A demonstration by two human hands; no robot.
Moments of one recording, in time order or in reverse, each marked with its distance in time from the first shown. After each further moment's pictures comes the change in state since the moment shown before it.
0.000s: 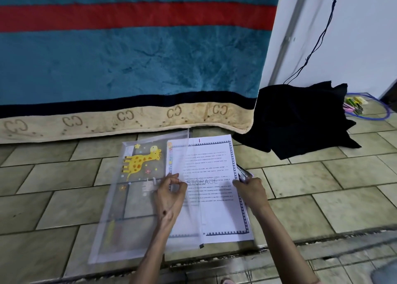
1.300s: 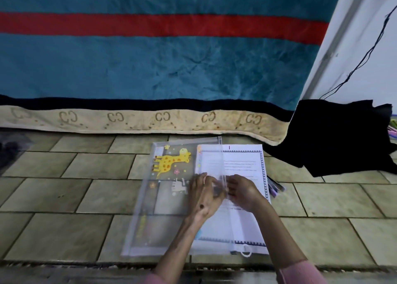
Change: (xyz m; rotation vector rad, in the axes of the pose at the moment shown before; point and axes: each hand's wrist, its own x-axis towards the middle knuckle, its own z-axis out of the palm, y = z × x) left_hand 0.018 -0.006 -0.001 0.546 -0.302 0.265; right_hand -0.004 -0.055 0.070 0.609 -0.556 0.236
